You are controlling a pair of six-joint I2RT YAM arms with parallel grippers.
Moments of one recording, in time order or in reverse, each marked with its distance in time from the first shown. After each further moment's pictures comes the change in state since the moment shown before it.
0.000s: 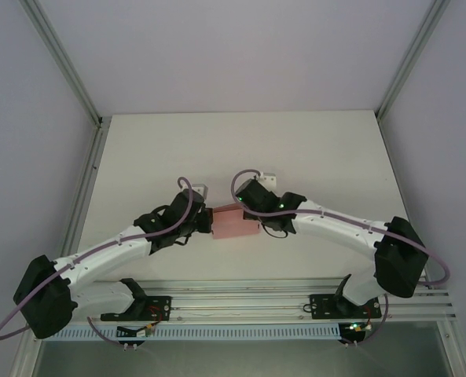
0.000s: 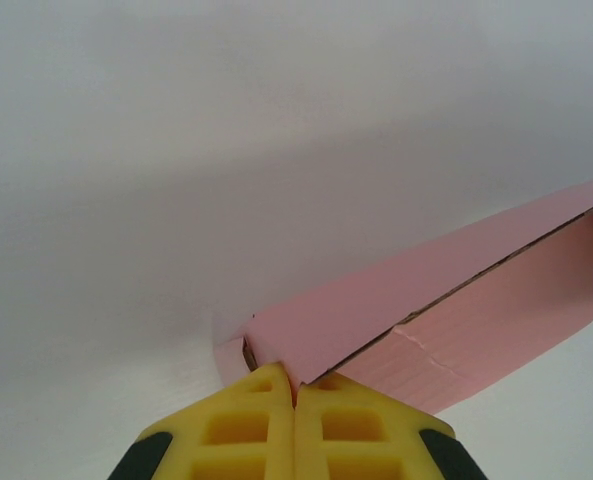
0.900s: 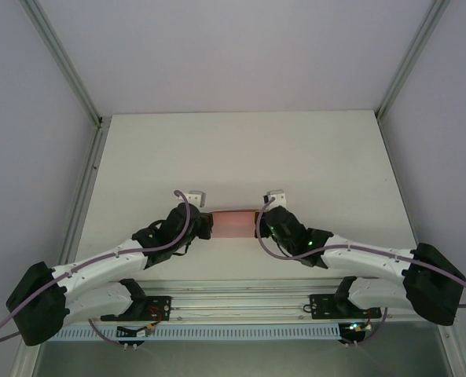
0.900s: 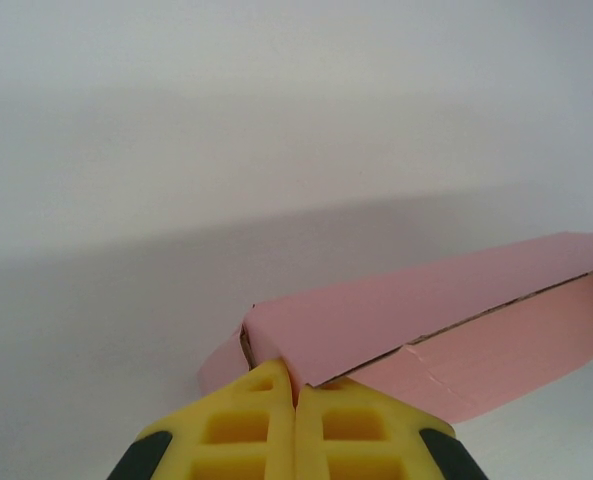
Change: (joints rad) left arm -0.052 -0.073 -0.184 0.244 -0.080 0.007; right arm 0.033 -0.278 -0.493 0.569 -0.057 -0.230
